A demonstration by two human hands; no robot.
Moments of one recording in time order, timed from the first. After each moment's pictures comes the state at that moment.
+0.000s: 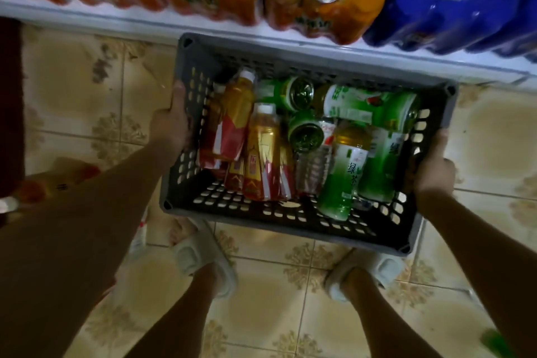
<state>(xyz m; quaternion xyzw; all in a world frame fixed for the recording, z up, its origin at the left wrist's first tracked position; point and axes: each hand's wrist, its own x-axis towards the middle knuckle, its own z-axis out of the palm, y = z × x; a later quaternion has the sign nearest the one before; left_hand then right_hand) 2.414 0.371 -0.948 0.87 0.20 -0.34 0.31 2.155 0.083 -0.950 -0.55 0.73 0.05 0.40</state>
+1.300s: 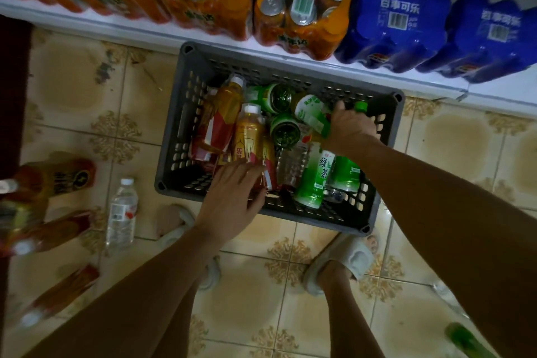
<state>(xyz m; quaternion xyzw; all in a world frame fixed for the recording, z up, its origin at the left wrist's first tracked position) 2.241 0.372 -0.916 0.88 -0.38 -0.23 0.18 2.243 0.098 -0.920 -0.88 0.29 0.38 0.08</state>
